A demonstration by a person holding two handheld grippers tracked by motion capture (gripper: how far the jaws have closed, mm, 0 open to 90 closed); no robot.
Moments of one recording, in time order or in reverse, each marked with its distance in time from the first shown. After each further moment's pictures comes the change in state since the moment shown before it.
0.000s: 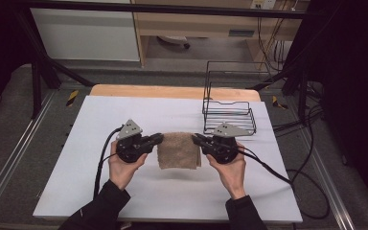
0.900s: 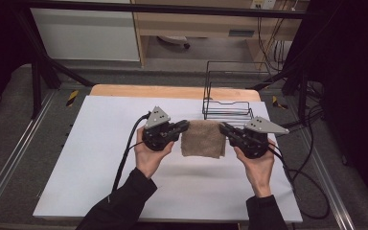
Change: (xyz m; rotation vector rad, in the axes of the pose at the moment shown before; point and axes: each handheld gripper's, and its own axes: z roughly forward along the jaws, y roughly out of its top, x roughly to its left) left arm -0.040 0.050 0.042 -0.078 -0.041 0.064; right arm -0.040 0.011 -0.056 -0.099 -0.121 0.010
